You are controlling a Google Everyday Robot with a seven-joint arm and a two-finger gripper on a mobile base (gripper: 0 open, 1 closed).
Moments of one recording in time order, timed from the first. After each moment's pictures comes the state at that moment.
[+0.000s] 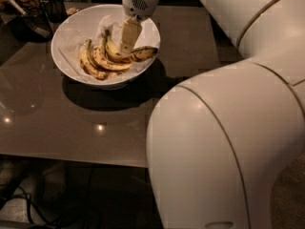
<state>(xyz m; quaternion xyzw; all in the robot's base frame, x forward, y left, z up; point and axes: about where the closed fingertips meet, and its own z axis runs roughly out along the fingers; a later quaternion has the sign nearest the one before) 0.666 0.050 0.943 -0.67 0.72 0.08 0.19</state>
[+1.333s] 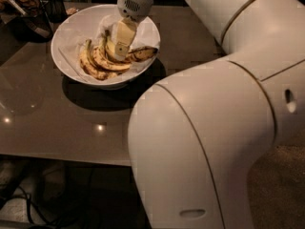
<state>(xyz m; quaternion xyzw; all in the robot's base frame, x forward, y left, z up) 0.674 0.057 0.932 -0.63 0.76 0.07 0.16</state>
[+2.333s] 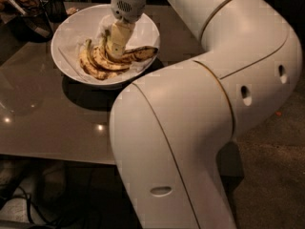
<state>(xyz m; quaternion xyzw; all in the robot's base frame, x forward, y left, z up) 0.683 0.068 0.921 -0.62 0.77 0.07 0.13</state>
